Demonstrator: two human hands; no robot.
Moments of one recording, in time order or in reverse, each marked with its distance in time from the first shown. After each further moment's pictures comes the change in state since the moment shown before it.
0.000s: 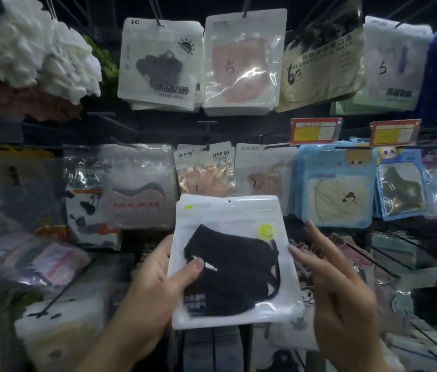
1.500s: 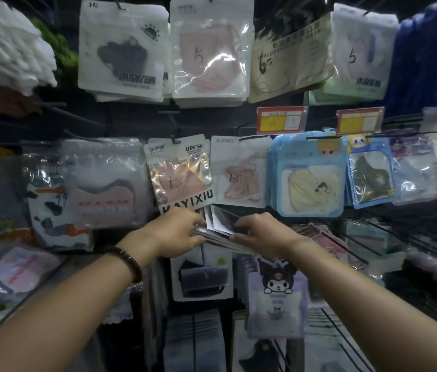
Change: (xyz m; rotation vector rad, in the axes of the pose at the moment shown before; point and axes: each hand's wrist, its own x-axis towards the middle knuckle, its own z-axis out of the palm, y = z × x) left_hand 0.148 -0.012 0.016 1.496 -0.408 0.090; right_hand 0.107 0.095 0.039 -0.586 -0.948 0.280
